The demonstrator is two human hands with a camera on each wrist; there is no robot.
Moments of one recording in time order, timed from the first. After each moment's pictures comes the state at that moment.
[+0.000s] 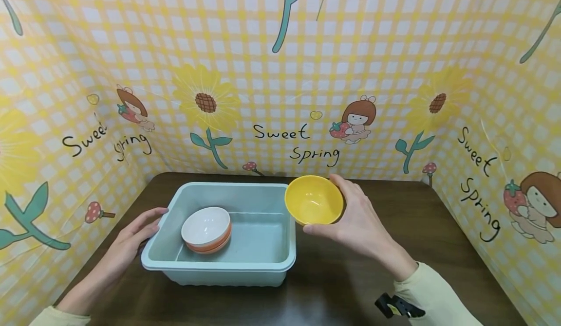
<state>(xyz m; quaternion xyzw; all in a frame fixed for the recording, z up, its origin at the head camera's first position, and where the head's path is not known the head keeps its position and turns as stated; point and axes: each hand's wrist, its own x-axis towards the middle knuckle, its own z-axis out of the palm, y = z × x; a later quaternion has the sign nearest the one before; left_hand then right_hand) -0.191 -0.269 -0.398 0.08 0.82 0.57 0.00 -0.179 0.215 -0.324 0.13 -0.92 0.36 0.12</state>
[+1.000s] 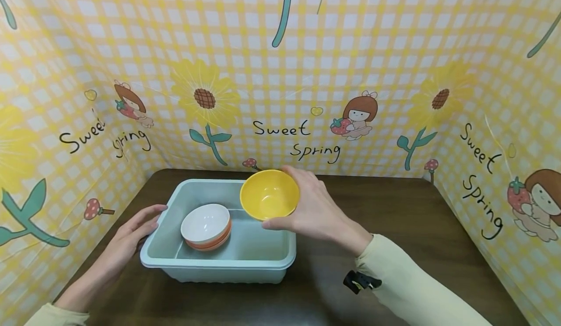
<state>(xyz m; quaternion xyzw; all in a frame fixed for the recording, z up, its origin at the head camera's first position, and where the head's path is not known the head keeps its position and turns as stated) -0.191 -0.269 -0.396 0.08 0.82 0.56 0.01 -0.206 0.150 -0.312 0.22 -0.91 0.35 0.10</state>
